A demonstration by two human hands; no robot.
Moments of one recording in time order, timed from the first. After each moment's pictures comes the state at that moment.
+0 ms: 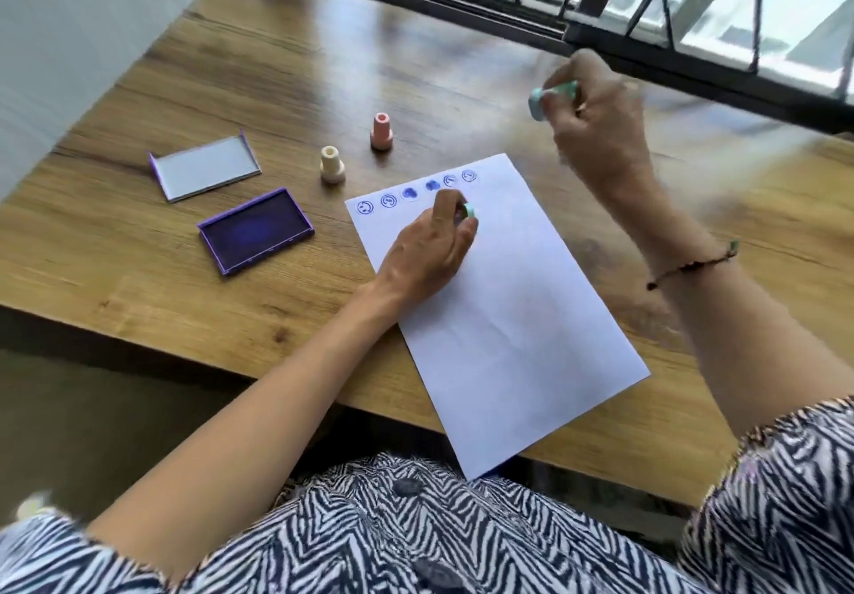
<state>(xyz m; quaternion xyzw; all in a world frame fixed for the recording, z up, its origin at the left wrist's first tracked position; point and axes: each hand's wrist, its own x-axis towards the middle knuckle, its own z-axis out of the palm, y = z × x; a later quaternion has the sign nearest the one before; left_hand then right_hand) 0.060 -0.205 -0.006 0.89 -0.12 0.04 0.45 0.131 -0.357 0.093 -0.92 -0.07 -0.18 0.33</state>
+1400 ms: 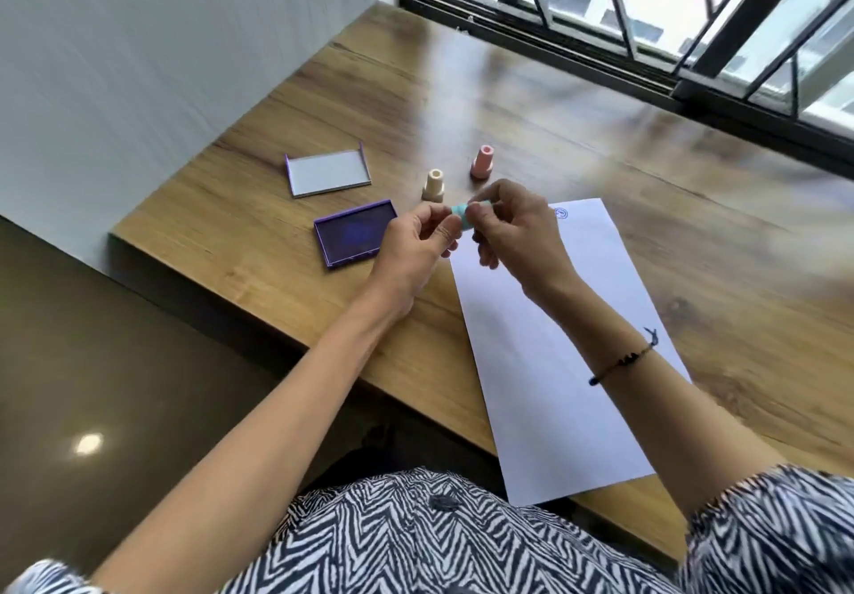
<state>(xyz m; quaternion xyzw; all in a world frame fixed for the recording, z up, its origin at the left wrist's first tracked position) 0.036 -0.126 0.021 0.68 0.12 0.07 0.72 0.080 -0.242 0.045 -0.82 -0.13 0.07 0.55</state>
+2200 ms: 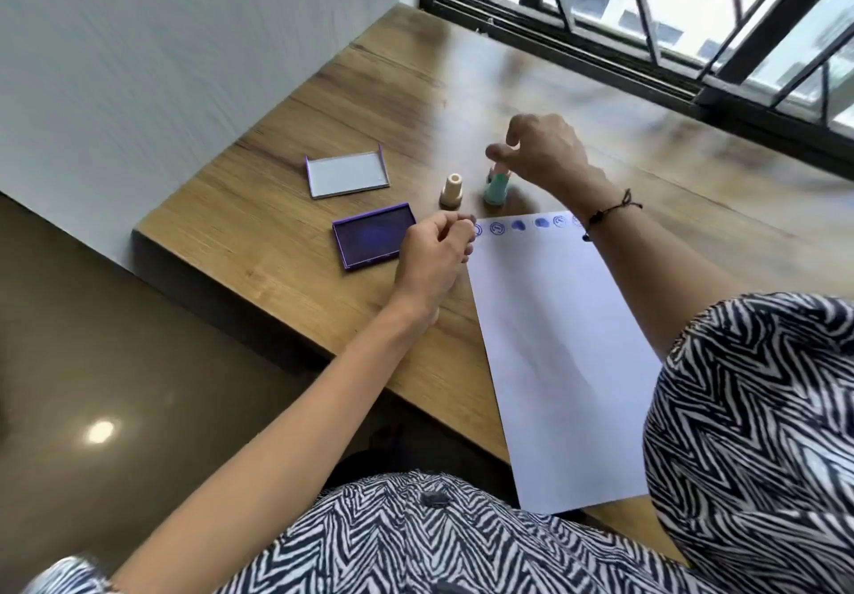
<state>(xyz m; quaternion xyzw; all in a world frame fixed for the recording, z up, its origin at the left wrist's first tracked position) 0.036 -0.134 0.024 0.65 0.21 0.09 0.72 0.196 -0.220 0.058 -0.98 -0.17 0.04 0.12</state>
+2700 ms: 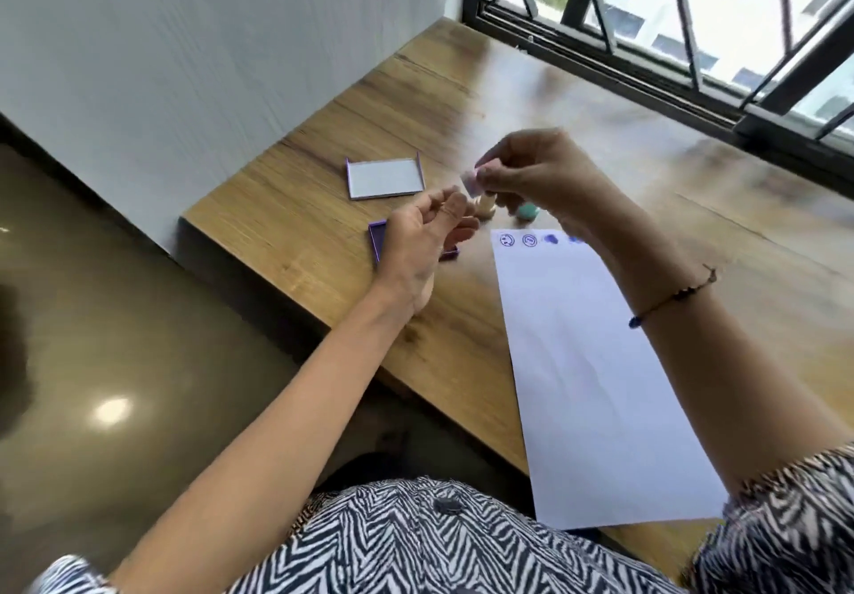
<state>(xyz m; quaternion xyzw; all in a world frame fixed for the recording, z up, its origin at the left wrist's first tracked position) 0.028 -0.093 0.043 0.53 0.19 0.13 0.81 0.120 -0.198 0.099 -0.82 -0.23 0.20 0.48</state>
